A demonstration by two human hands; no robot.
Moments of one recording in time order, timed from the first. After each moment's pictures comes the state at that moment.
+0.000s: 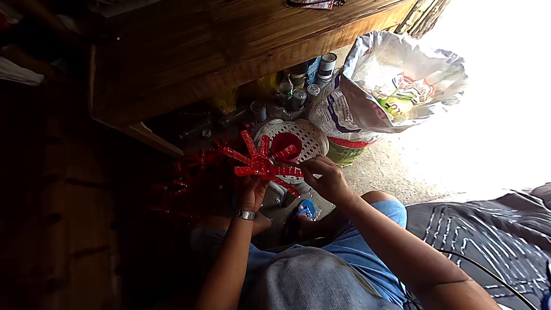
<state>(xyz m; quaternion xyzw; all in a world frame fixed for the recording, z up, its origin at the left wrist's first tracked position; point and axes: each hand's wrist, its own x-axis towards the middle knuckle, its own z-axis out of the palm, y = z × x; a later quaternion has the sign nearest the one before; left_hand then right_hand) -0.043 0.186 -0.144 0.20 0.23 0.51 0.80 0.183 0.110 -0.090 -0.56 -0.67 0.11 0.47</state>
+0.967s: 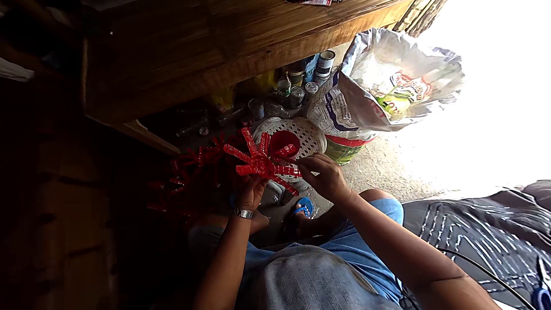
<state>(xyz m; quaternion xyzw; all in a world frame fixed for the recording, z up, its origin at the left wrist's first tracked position) -0.041 0.186 -0.146 0.21 0.23 0.51 0.80 0.182 0.112 -0.083 -0.56 -0.68 0.08 0.46</state>
